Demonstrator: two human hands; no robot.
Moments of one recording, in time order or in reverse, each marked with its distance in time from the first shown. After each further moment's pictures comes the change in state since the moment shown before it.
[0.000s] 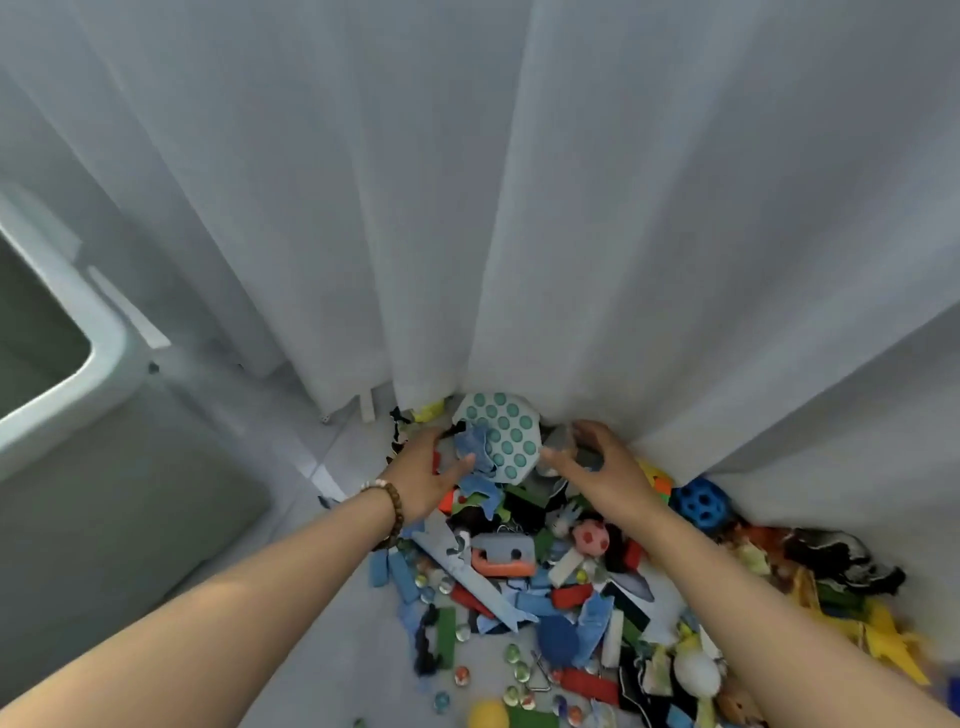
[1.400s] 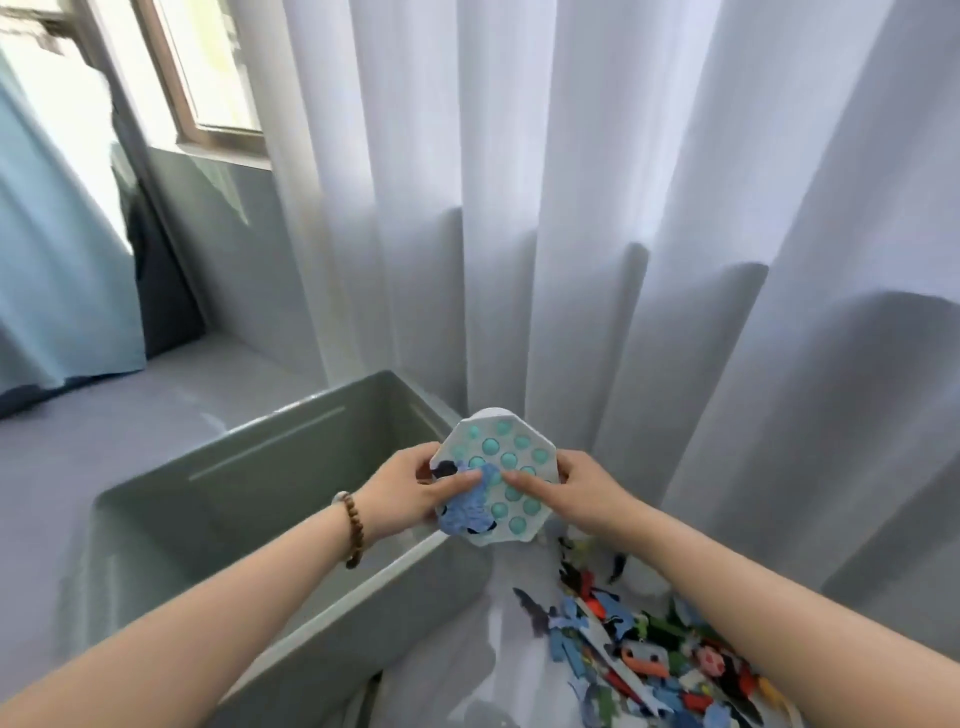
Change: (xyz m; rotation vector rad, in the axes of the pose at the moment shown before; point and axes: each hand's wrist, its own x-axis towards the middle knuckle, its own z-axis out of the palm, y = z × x) left_hand -0.312 0.053 -0.271 -0.401 0.218 0.171; right_hand -0.228 -0.335 0.045 0.065 -0.371 -0.427
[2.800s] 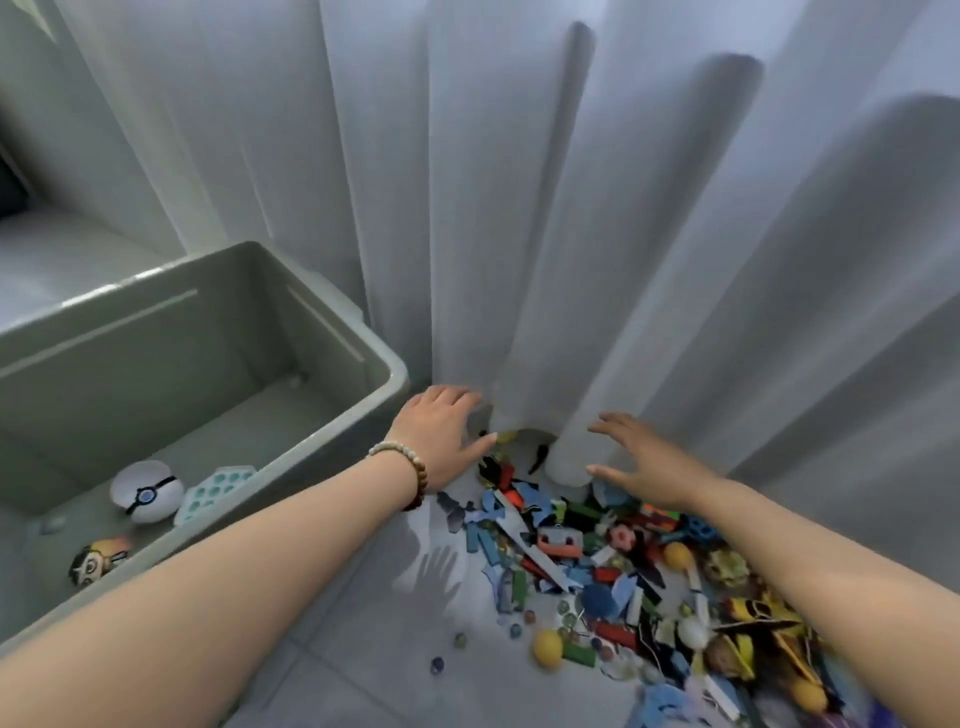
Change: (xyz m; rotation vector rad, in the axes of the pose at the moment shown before) left_hand 0.095 -0.066 0.126 1.054 -0.039 0.201; right_hand -0.011 0.192 -0.107 -0.866 -0.012 0.220
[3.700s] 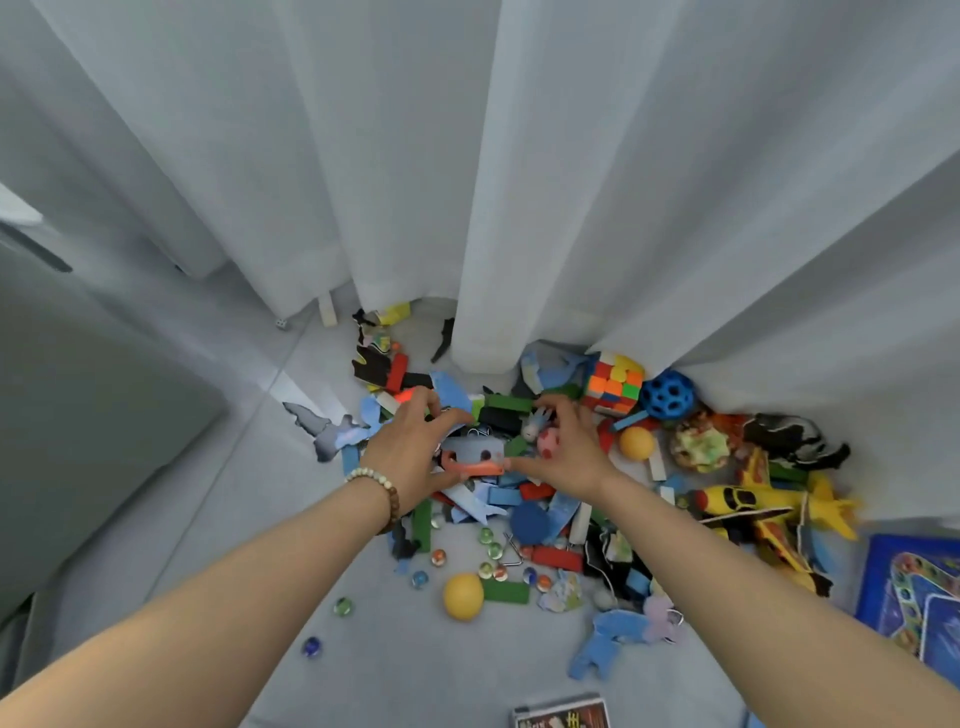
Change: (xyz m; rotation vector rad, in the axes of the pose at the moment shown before) left_hand 0.077 0.049 0.265 -0.146 -0.273 0.084; right_hand 0.057 0.131 0.217 0.651 0.033 0.363
